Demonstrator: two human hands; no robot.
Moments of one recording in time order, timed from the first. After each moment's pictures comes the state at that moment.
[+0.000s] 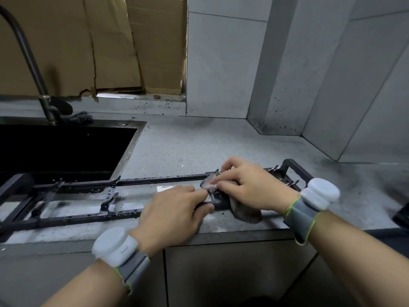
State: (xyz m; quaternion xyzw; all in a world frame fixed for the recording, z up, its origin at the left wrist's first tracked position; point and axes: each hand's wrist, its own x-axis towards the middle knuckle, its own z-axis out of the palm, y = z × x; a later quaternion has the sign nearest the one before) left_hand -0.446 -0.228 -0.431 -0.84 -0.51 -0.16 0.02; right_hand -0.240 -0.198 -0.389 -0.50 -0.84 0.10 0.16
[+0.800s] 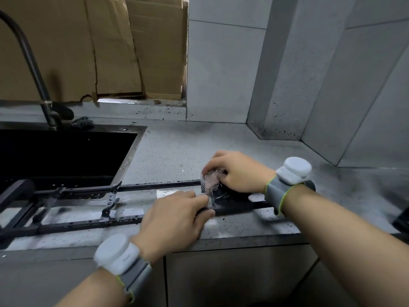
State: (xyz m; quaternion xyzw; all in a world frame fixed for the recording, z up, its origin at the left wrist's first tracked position) left_hand -0.447 -0.227 -0.432 -0.85 -0.51 -0.16 0.02; right_hand -0.257 -0.159 -0.370 -0.48 -0.87 0.07 0.12
